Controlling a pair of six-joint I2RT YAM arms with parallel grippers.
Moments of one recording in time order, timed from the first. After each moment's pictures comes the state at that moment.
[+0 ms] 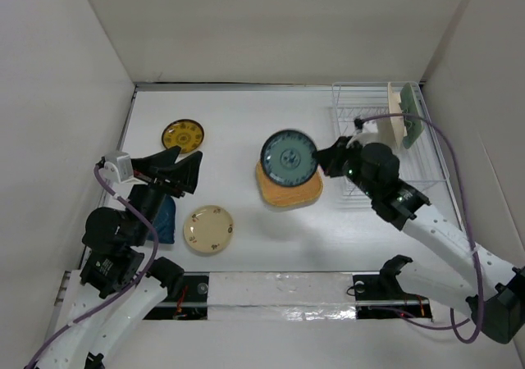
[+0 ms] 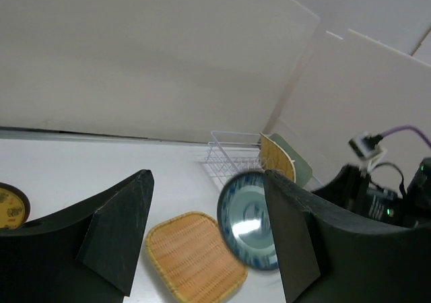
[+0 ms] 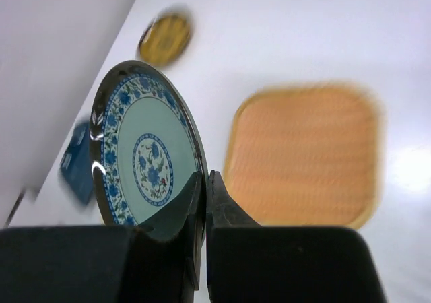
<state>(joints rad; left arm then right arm) -0.53 0.39 0.78 -0.09 -0.13 -0.40 0.69 0.96 0.77 -0.07 0.04 0.56</state>
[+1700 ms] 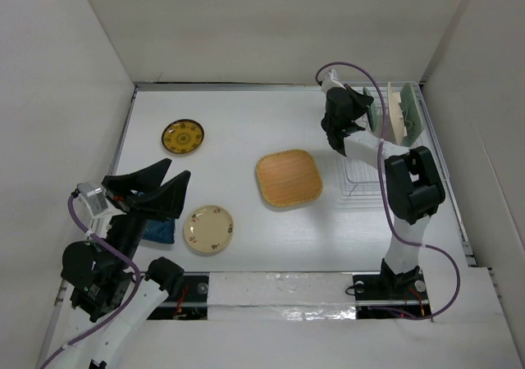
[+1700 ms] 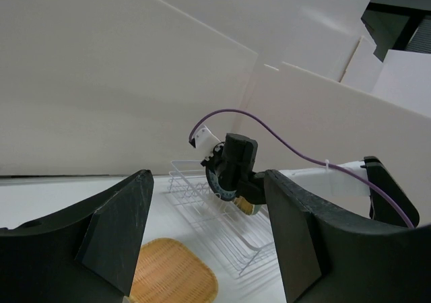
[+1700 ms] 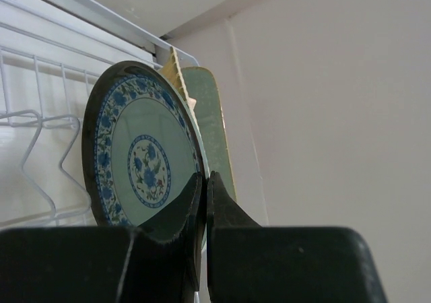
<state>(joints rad) -0.53 0.19 0.75 -0.06 -0.02 -0.43 0.37 1.91 1.32 0.48 1.03 -1.00</state>
